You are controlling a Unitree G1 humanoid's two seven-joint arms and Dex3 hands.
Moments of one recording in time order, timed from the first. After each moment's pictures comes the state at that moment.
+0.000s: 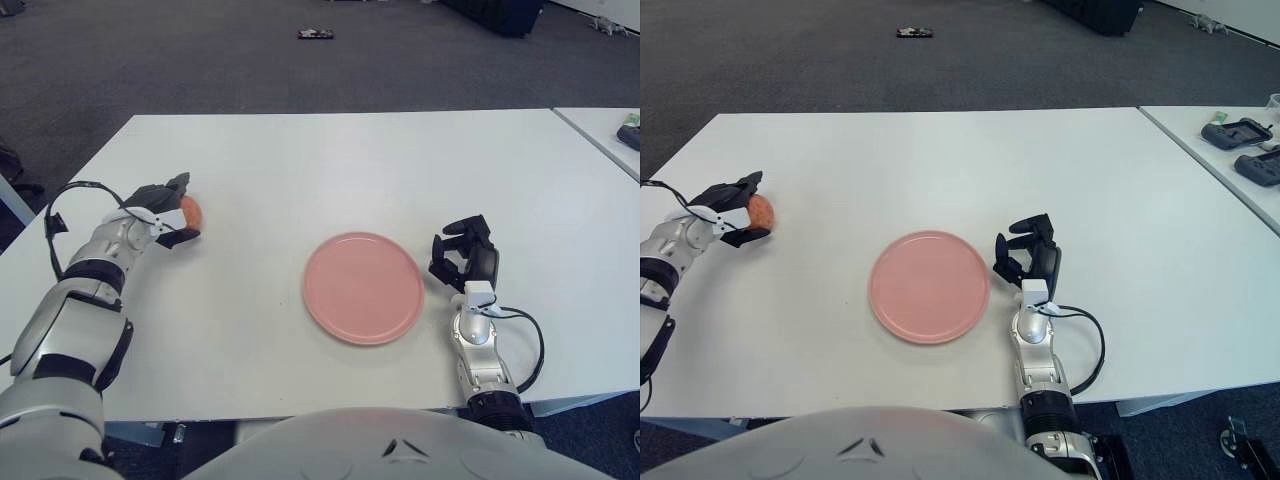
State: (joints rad) left arm -0.68 0.66 -0.41 1.22 0.63 -0.31 0.03; right arm 0.05 0.02 -0.06 0.32 -0.24 -0.50 -0.43
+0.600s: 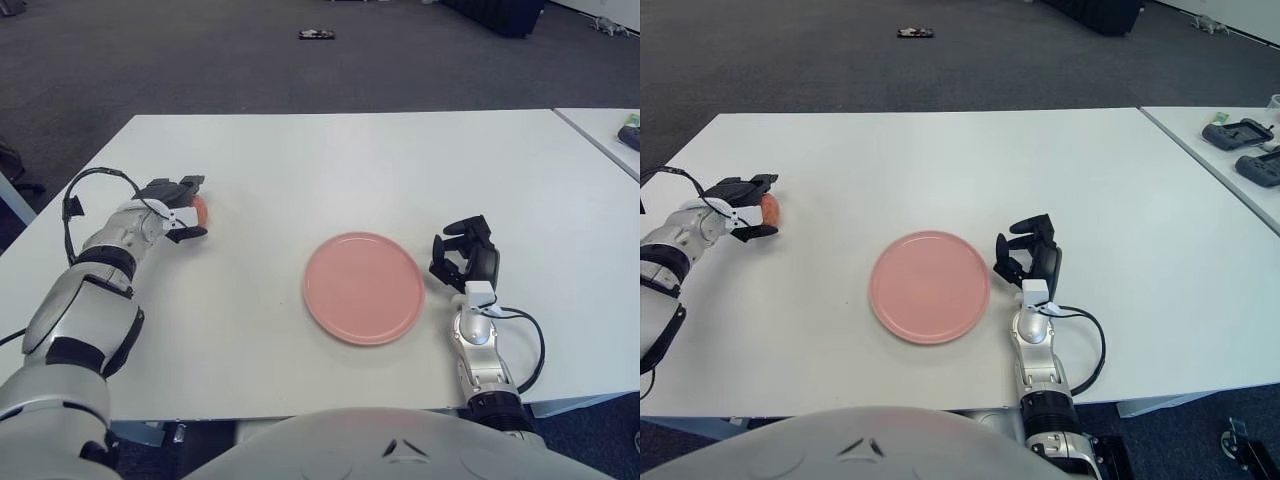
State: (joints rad) left arm -0.75 0.64 -0.51 1.26 0.68 -0.32 0.02; right arm 0.06 0.02 -0.06 0.32 -0.24 -0.50 -0.43
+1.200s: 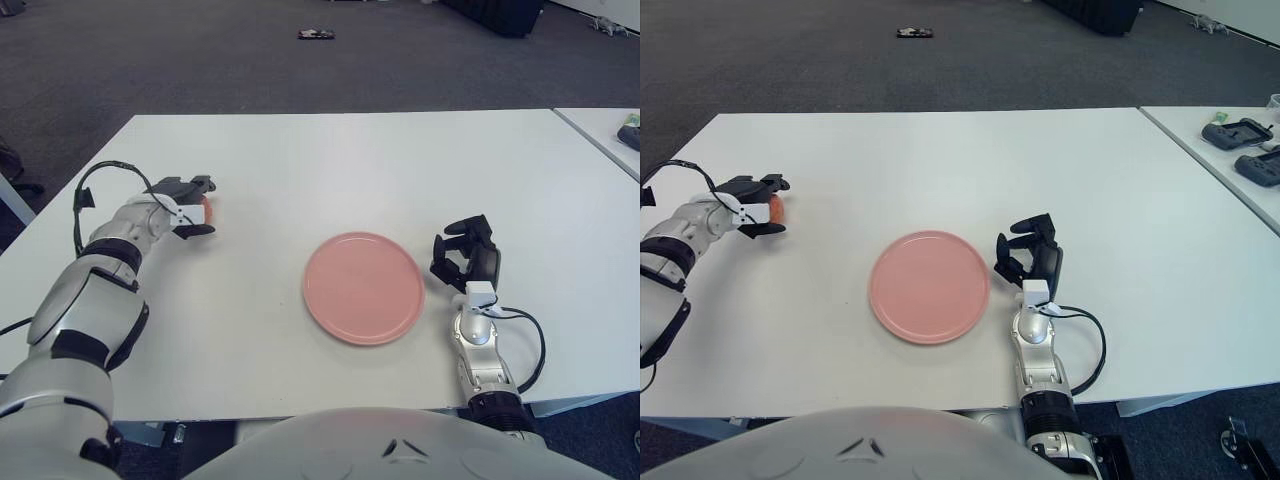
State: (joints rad) left arm -0.77 0.63 -0.54 1.26 0.68 -0.36 -0.03; right arm 0.06 0.01 -0.07 0.32 -0.24 -0.51 -0.44
